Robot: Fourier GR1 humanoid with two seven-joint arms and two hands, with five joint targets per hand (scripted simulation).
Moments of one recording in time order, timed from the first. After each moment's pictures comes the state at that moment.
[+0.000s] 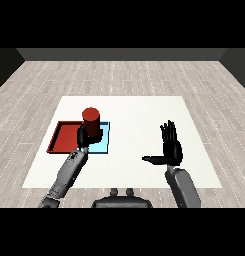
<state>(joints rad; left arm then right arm) -0.37 0.21 -0.28 -1.33 0.28 0.56 -0.32 -0.04 -0.20 0.23 -1.88 -0.32 -0.25 -0.20</state>
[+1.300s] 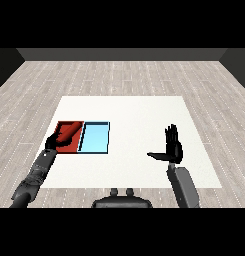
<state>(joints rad) -0.60 0.52 -0.16 -0.31 0.05 0.41 -0.09 -0.04 -0.19 0.12 -1.63 -0.35 -0.17 -0.32</state>
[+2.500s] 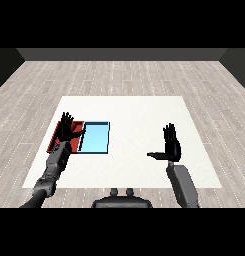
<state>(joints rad) -0.64 0.32 0.16 -0.51 0.41 -0.06 -0.68 -0.07 -0.19 0.10 -1.55 -0.35 -0.09 -0.39</state>
